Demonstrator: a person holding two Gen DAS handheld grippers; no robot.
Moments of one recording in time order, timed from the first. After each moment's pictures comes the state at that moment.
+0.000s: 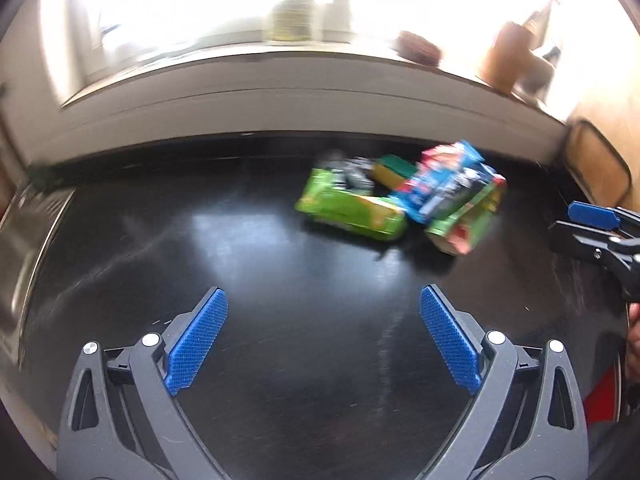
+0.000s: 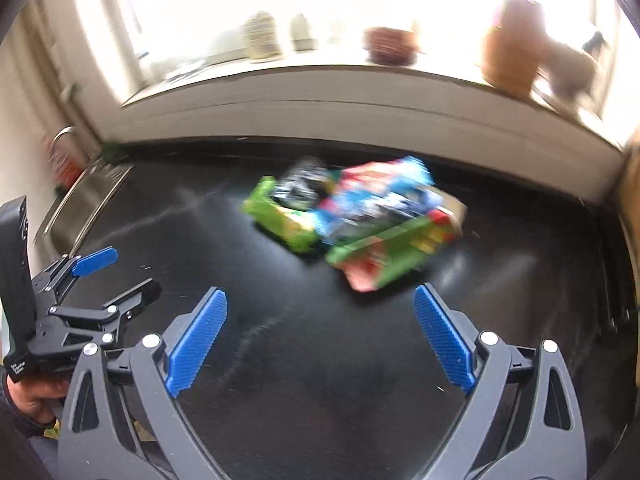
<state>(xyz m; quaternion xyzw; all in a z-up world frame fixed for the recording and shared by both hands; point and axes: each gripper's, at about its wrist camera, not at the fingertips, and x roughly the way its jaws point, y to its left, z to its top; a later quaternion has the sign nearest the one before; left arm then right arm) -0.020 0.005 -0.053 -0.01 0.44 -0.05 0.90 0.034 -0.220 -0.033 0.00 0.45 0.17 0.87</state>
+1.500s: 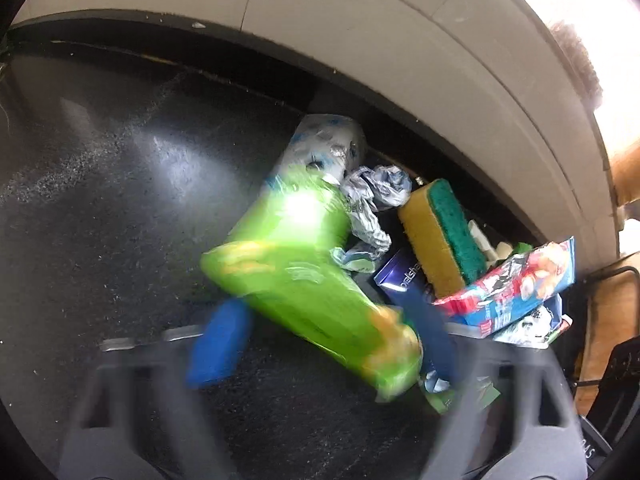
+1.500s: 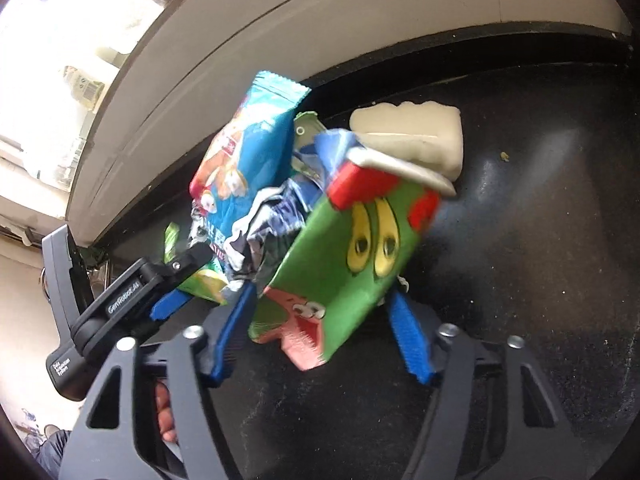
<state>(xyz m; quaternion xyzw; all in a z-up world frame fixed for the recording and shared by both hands) 0.162 0.000 -0.162 -0.24 0.55 0.00 0.80 0.156 -0.252 -0.136 0.22 0.56 0.13 0.79</state>
